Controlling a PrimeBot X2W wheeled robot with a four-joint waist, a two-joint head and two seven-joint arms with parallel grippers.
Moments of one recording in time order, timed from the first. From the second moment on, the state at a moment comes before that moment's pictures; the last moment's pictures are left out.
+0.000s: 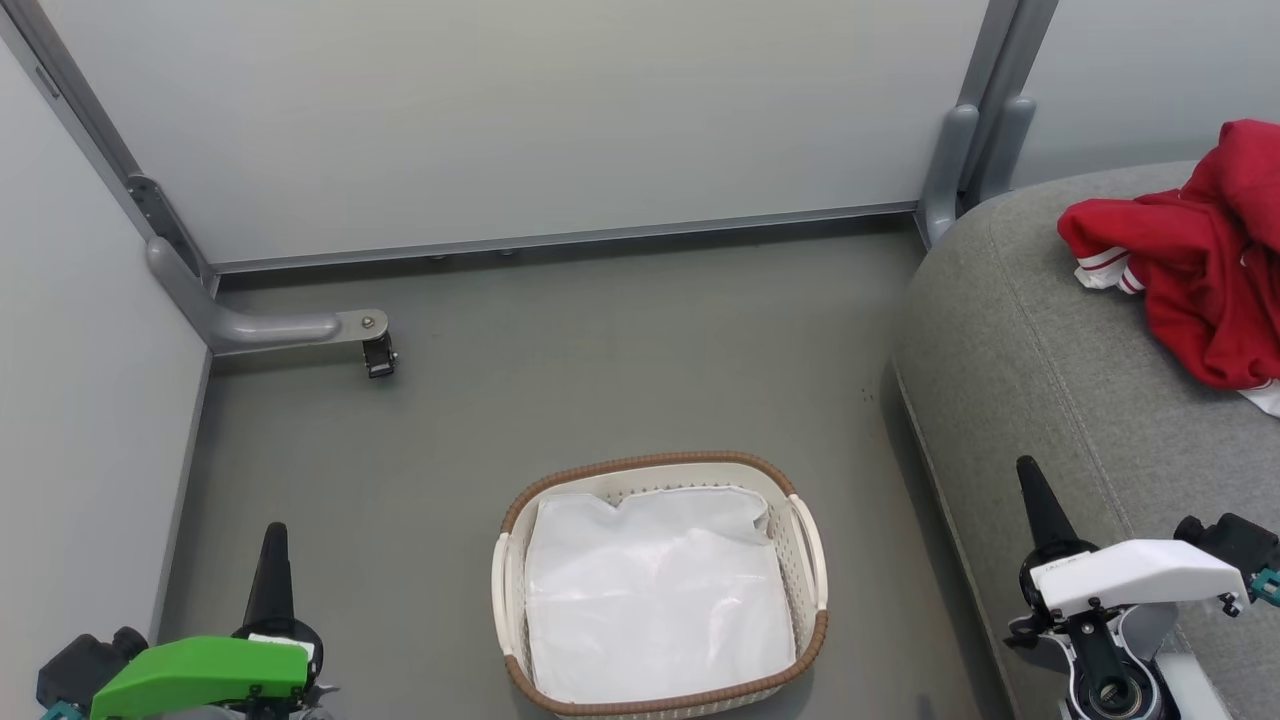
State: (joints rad) left arm -0.01 0.05 0.07 0.23 -1.18 -0.11 -0.02; right arm -0.13 -0.04 -0.05 0.29 1.12 0.13 -0.02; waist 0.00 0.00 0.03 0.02
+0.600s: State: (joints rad) left arm -0.05 0.05 0.08 0.24 -1.32 -0.12 0.03; right arm -0.12 -0.04 -0.07 0.27 1.29 0.13 0.03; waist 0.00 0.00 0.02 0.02
